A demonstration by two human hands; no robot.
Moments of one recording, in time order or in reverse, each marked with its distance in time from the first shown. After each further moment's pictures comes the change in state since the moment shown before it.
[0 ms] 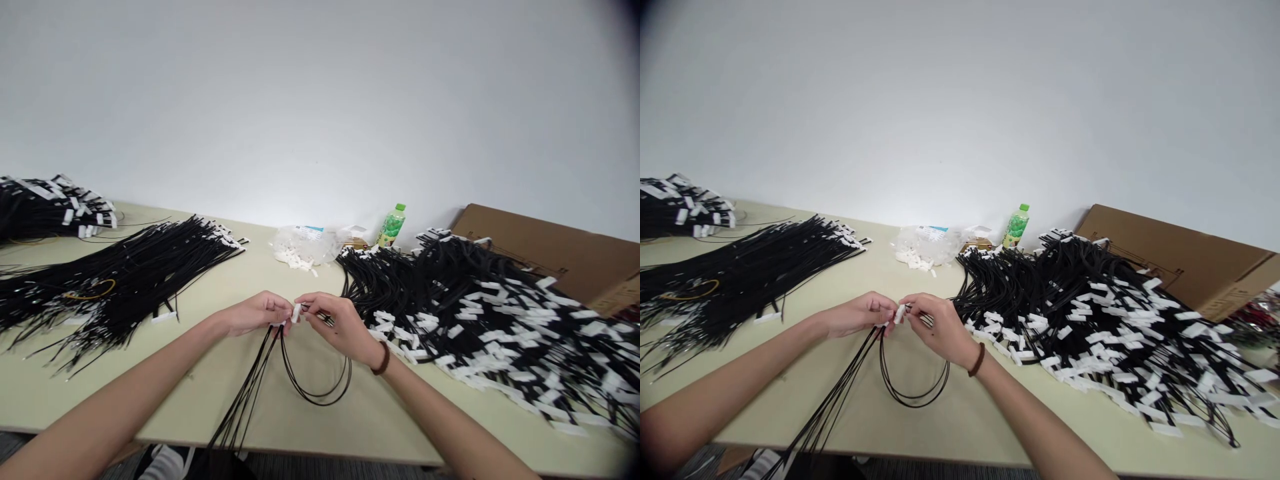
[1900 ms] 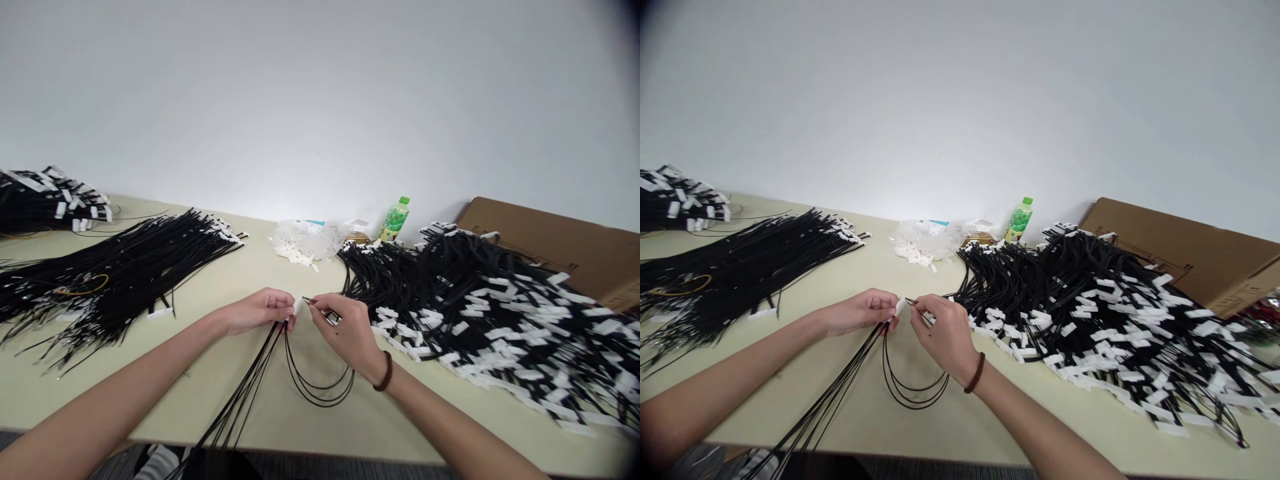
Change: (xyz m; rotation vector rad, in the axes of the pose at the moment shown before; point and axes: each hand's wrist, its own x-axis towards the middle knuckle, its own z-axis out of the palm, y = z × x) left_hand 0.004 -0.002 0.003 -0.010 0.006 0.000; right_hand -0.012 -0.003 0.012 -0.262 0.276 0.113
